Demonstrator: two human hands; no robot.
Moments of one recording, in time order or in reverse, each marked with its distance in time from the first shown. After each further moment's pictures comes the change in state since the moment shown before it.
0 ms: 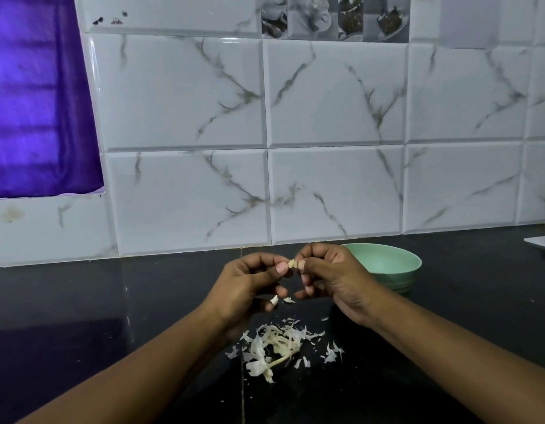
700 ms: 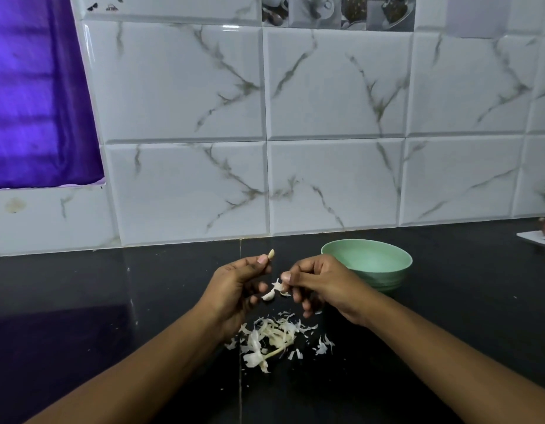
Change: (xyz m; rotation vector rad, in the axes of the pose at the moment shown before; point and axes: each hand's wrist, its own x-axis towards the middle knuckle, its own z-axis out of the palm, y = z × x) left_hand 0.004 0.001 -0.002 -0.154 0.202 -0.179; right_hand -0.002 -0.001 -0.005 -0.210 -0.171 0.118
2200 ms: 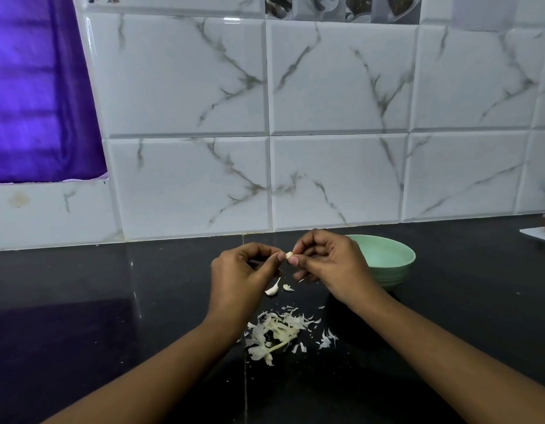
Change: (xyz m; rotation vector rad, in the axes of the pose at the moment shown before) left_hand -0.012 -0.004 0.004 0.632 0.208 0.626; right_hand 0.005 -0.001 0.001 -0.081 0.310 -0.289
